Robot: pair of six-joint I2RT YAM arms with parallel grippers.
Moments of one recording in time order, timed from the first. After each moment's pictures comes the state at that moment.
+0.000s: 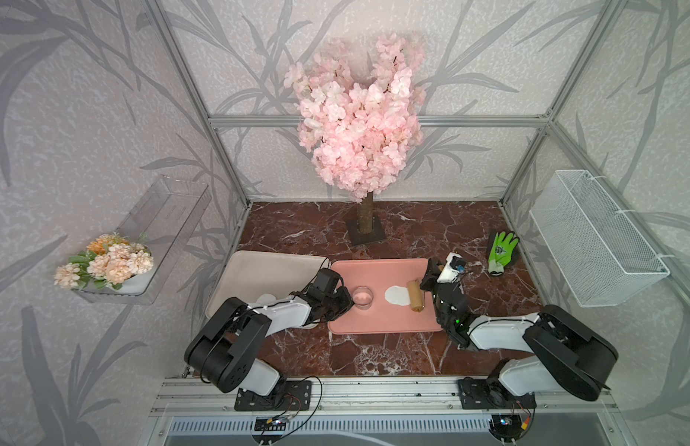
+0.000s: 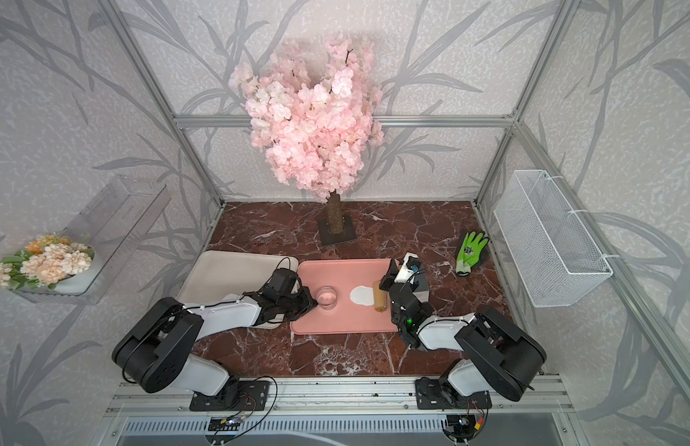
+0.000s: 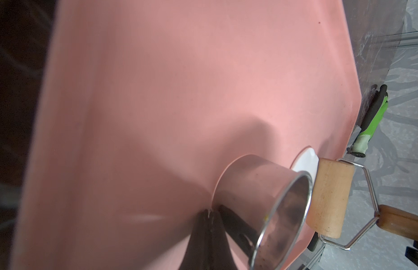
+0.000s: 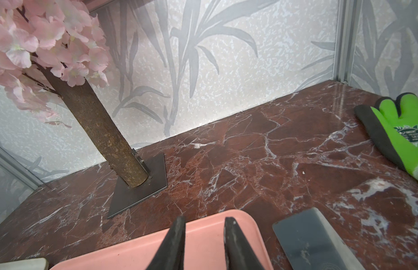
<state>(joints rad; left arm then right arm) -0.51 1.49 0.53 0.00 0.26 -1.05 0.72 1.47 0.33 0.97 0.72 0.46</state>
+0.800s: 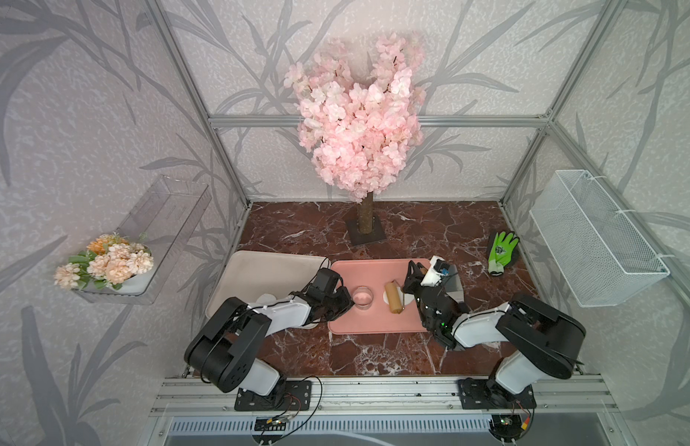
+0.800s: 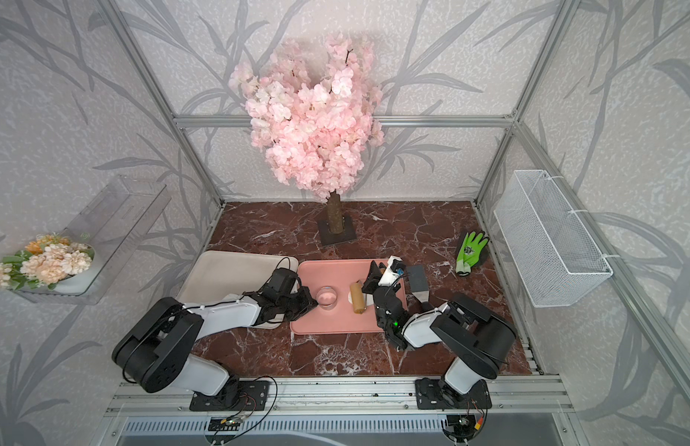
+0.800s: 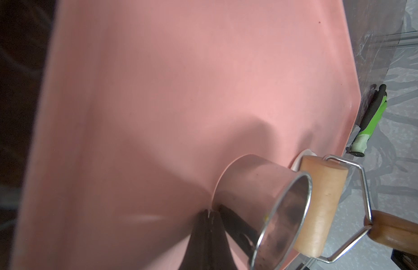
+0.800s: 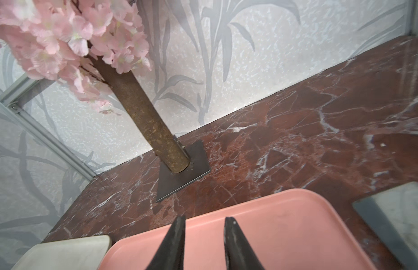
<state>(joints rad) -0.50 1.49 0.53 0.00 0.27 -1.05 0.82 1.58 0.36 1.08 0.74 0.58</state>
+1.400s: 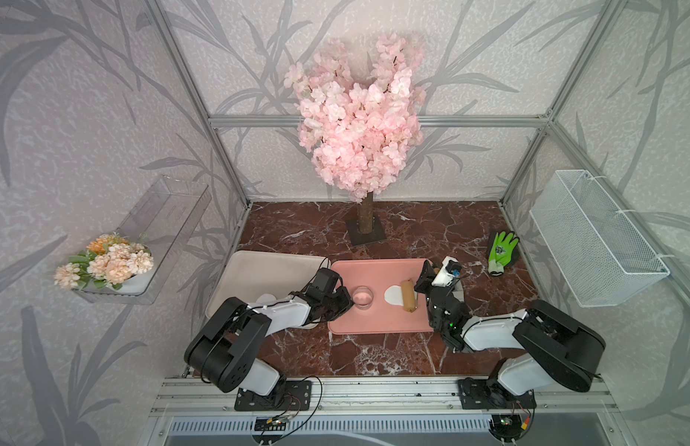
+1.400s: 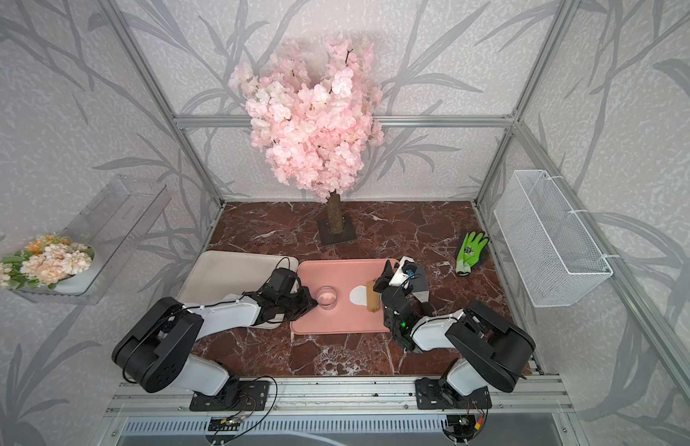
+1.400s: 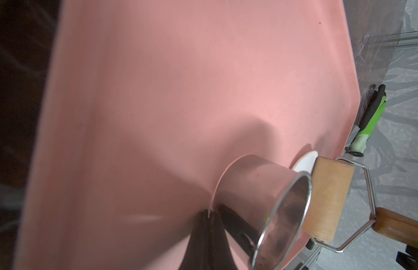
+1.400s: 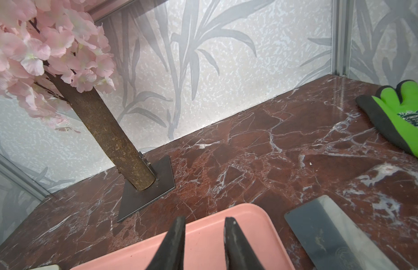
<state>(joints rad) -0.50 1.49 0.53 0.00 0.27 -1.05 0.79 1.50 0.33 1.01 0.85 0.51</state>
